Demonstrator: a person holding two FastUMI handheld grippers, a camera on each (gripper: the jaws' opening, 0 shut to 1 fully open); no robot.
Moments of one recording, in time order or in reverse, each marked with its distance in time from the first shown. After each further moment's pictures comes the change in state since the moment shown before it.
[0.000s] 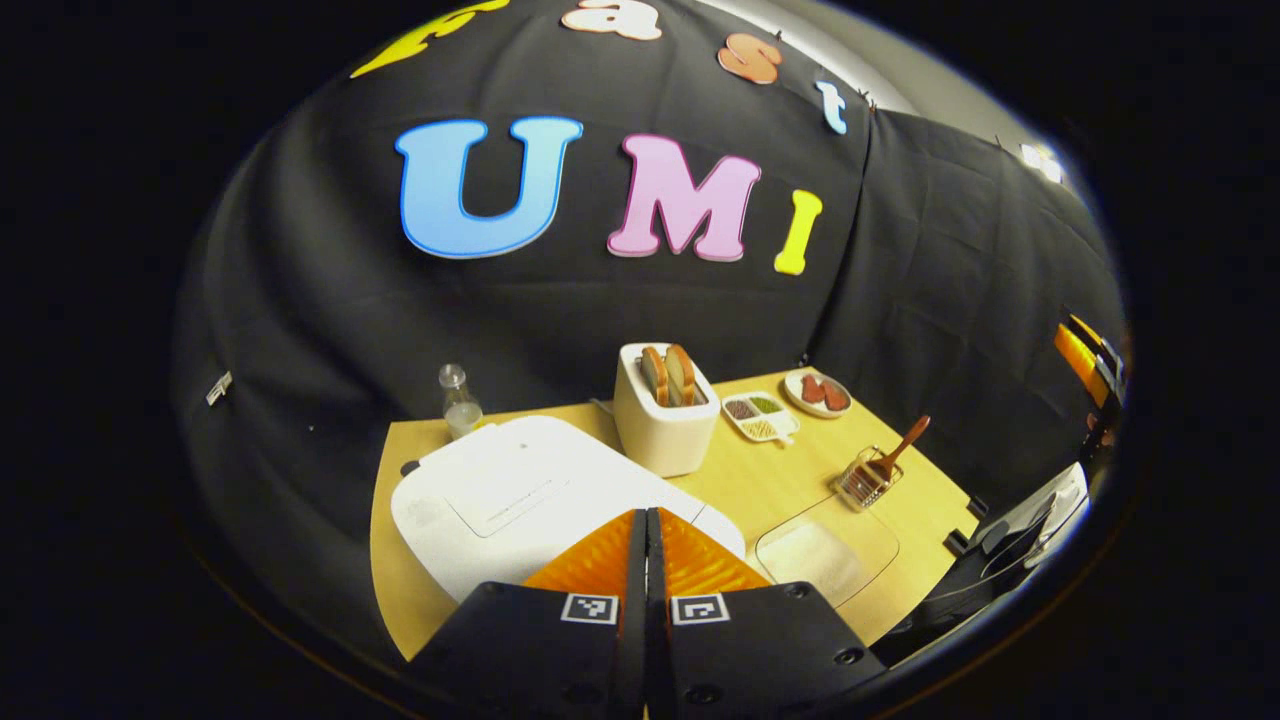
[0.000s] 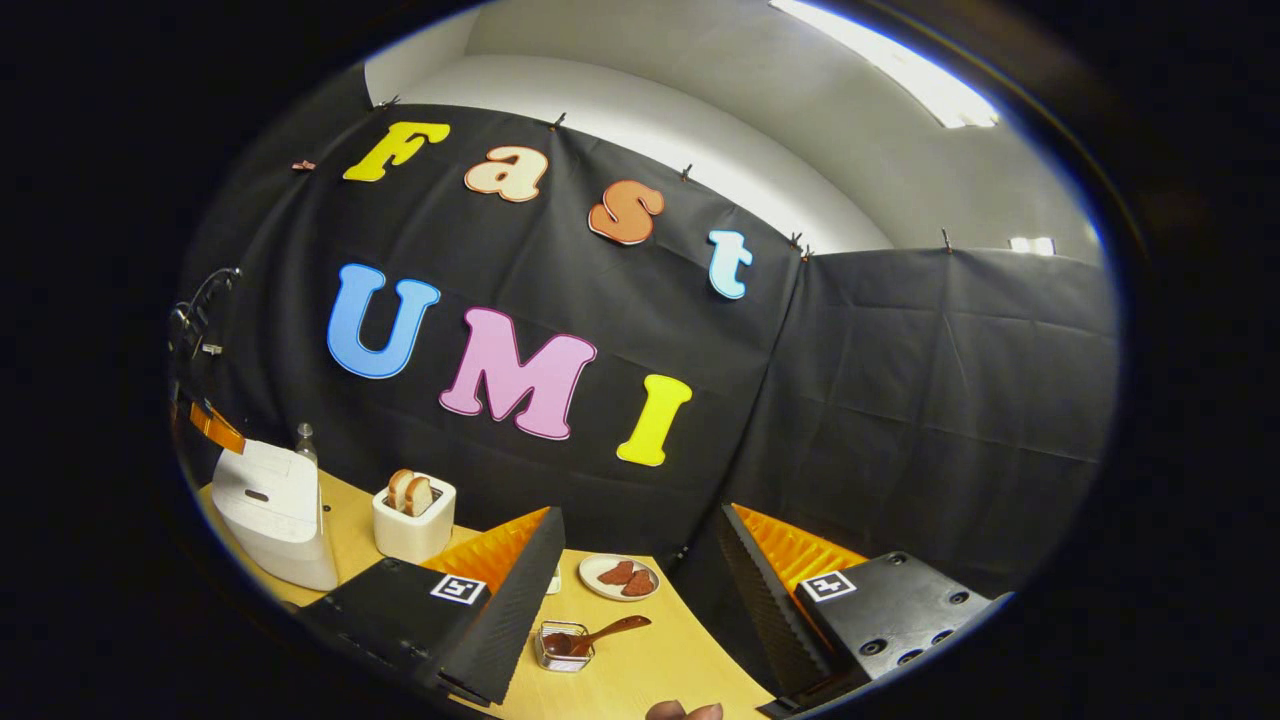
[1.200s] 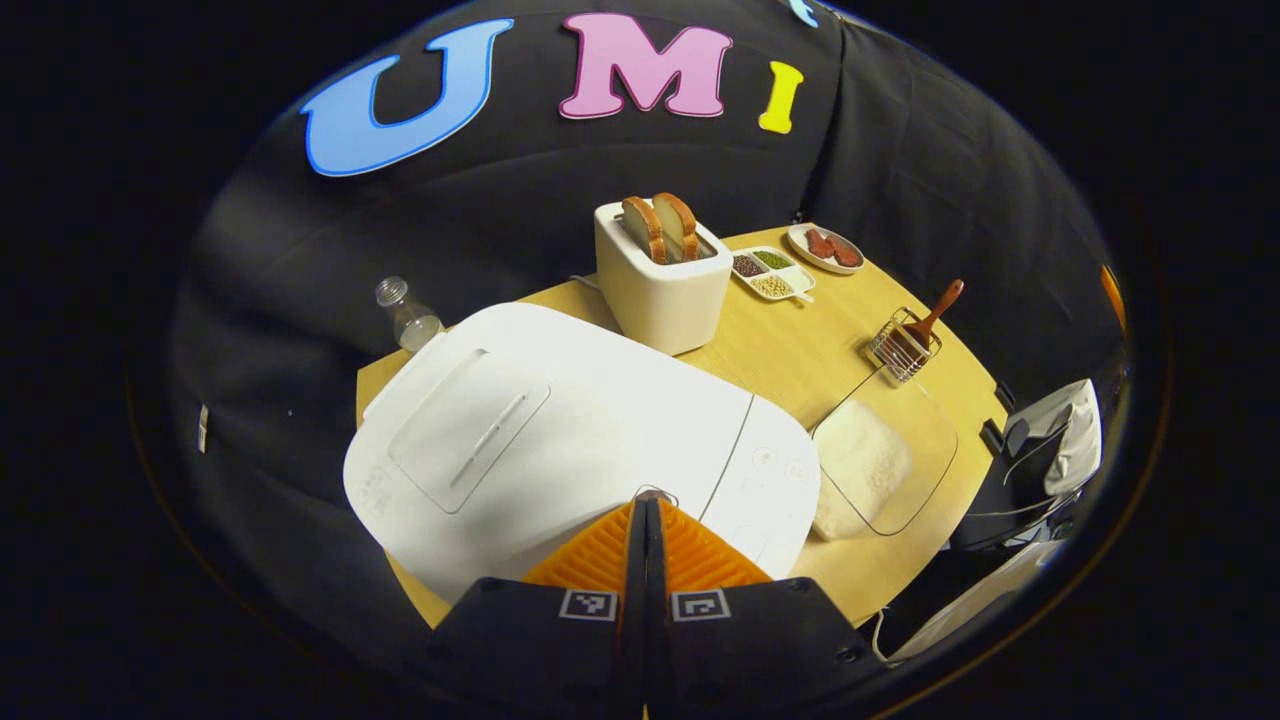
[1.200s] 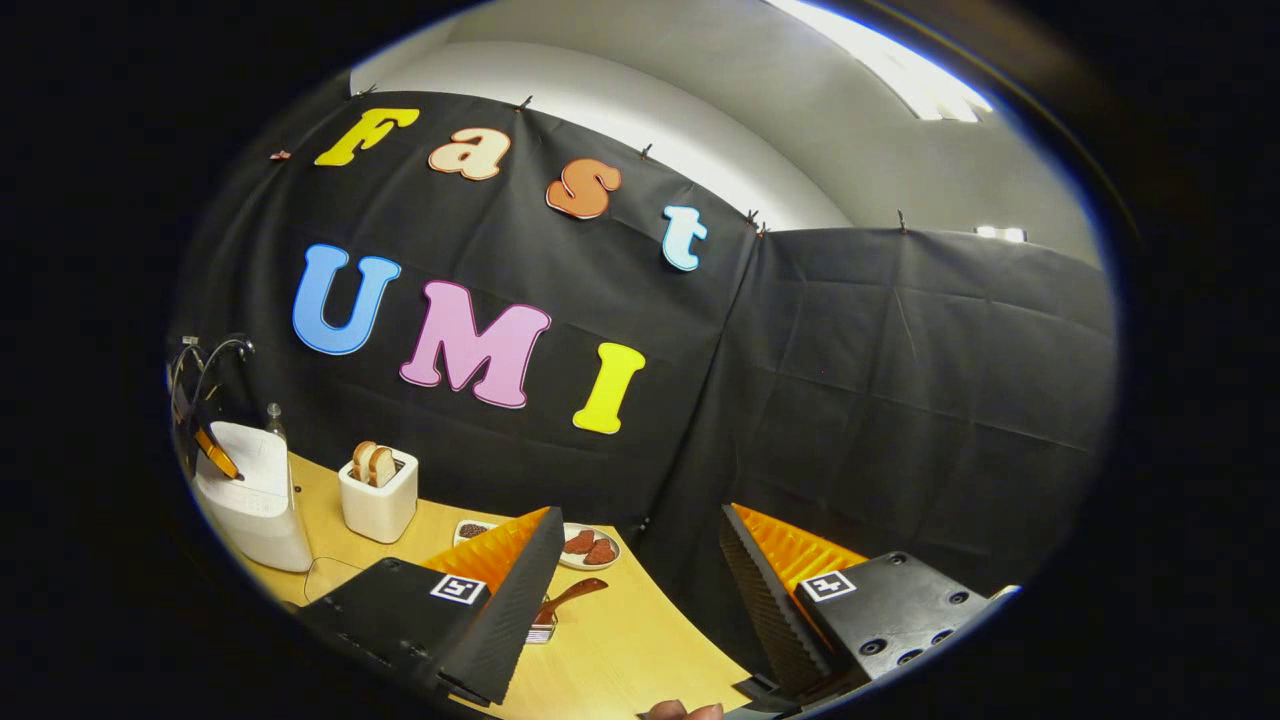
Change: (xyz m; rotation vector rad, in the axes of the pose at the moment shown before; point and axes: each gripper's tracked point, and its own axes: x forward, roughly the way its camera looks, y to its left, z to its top) left arm 0.052 0.020 -0.060 0.159 0.368 -0.016; right arm -0.039 -0.037 -0.031 0.004 0.073 -0.108
